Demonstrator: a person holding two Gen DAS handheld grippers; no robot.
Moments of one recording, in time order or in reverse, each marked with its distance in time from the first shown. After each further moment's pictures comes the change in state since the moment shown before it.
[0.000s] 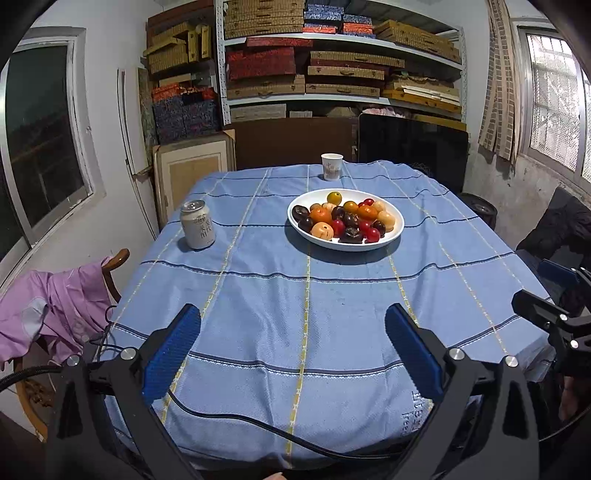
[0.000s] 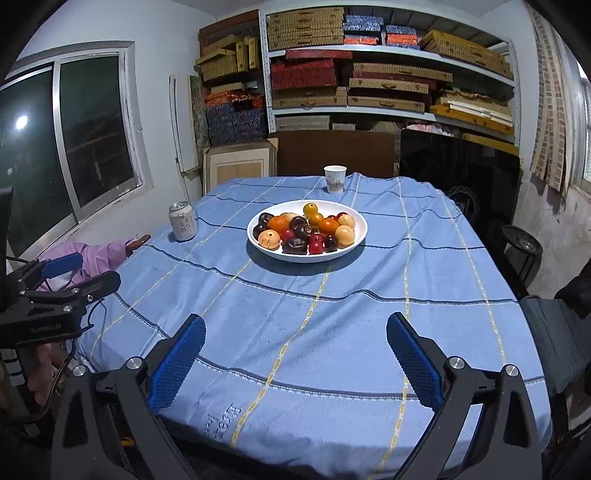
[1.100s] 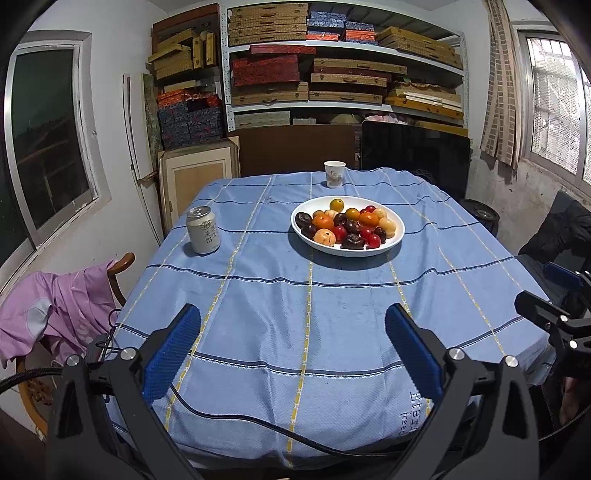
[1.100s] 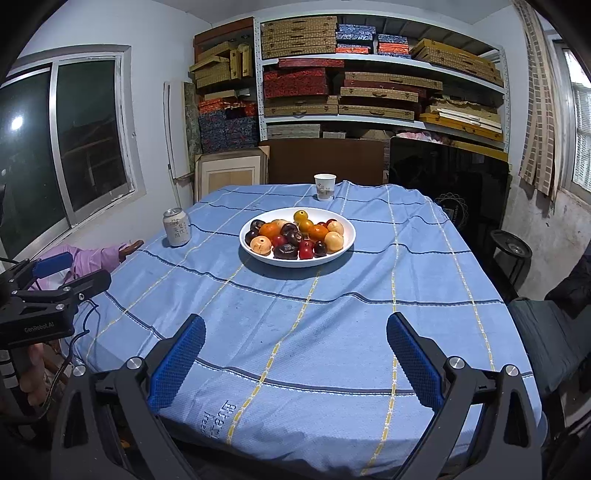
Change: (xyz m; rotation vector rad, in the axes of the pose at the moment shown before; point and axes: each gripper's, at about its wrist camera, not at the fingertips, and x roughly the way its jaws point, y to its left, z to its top) left arm -0.009 0.001 0.000 -0.011 -0.026 0.011; right arm -0.013 -0.001 -0.003 0.002 -0.027 -0.032
